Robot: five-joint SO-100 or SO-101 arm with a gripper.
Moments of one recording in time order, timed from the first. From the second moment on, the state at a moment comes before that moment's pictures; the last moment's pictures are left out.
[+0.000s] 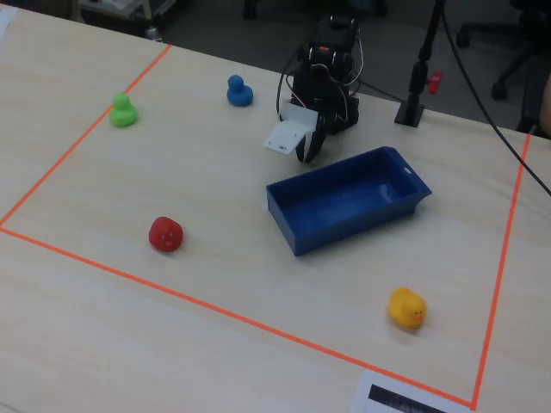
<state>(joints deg) -1.7 189.8 178.5 73.3 -68.5</state>
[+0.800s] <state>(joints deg) -1.7 185.0 175.5 72.9 -68.4</state>
